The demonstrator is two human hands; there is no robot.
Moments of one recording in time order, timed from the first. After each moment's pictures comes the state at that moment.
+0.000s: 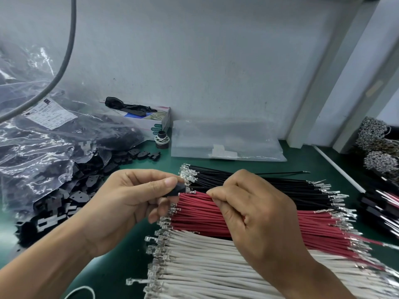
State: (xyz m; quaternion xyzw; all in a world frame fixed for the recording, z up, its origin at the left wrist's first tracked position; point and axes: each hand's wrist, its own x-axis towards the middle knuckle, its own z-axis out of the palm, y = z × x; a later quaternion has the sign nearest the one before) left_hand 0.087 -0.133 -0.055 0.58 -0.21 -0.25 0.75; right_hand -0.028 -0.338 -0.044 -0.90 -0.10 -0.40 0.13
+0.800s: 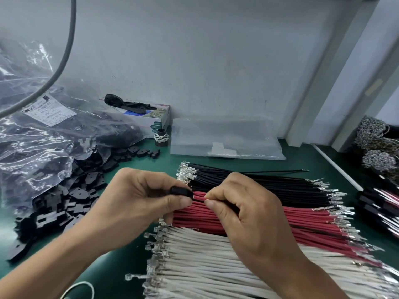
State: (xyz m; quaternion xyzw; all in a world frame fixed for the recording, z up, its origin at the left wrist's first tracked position) left_hand 0.076 -0.140 -0.056 0.68 -0.35 -0.09 0.63; right_hand -0.027 -0.332 -0.048 -0.90 -0.09 -0.33 0.25
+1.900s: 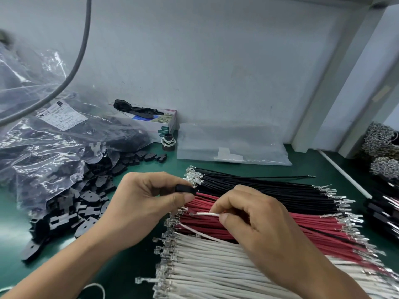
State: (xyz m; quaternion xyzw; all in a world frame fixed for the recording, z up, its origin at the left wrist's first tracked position) left_hand 0.084 -0.140 -0.066 0.70 -0.31 -0.04 0.64; right_hand -0.037 -0.340 -0.032 -0.94 -0.05 -0.15 0.30
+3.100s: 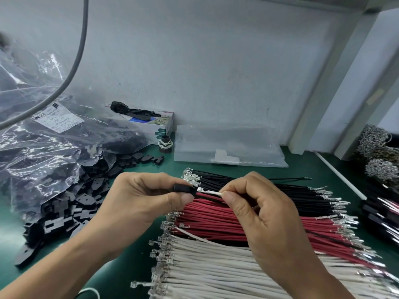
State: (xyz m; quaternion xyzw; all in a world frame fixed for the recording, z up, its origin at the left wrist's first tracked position) left_hand 0.071 -0.143 -0.048 0.63 -0.27 -0.10 0.72; right_hand -0.032 -0.337 -0.038 -0.88 -0.04 -0.31 0.36
